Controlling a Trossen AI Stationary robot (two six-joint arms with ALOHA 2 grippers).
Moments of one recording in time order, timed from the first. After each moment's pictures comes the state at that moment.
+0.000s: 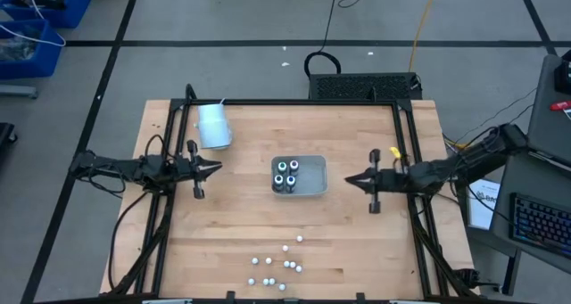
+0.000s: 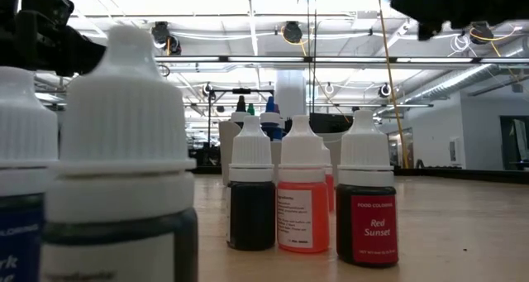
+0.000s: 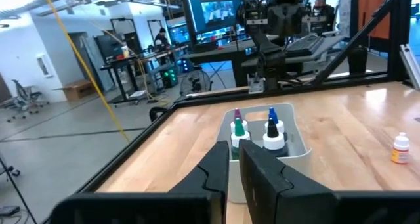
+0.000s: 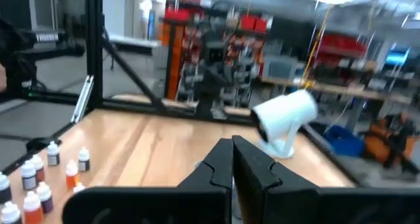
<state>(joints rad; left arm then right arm) -0.18 0.05 0.01 0.07 -0.36 0.21 0.39 0.71 0.27 0.46 0.44 -0.13</state>
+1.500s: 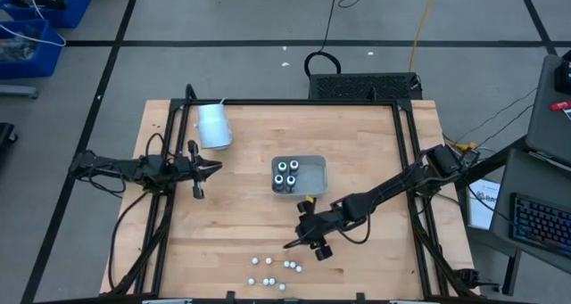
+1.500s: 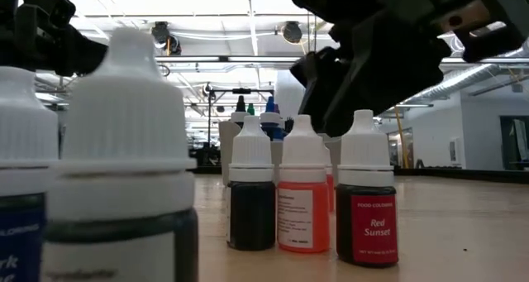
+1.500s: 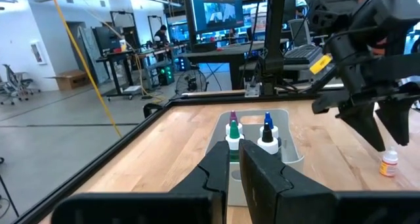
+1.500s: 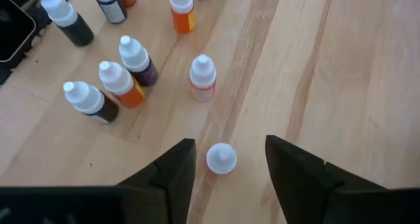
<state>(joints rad) -0.18 0.05 0.01 0.08 -0.36 0.13 0.40 1.84 1.08 -0.07 0.02 0.04</state>
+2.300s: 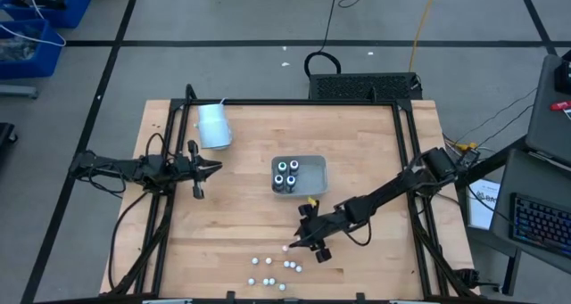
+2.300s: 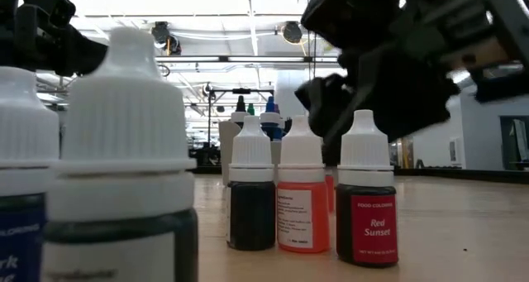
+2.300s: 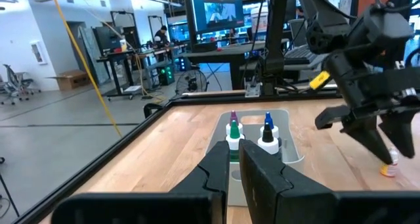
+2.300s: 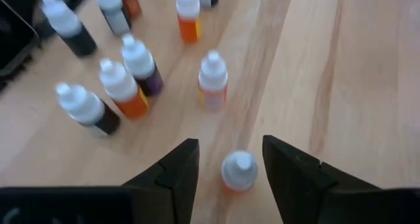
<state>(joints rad) -0.18 0.05 0.01 0.08 -0.36 0.13 0.41 1.89 0.95 0.21 0.03 0.07</state>
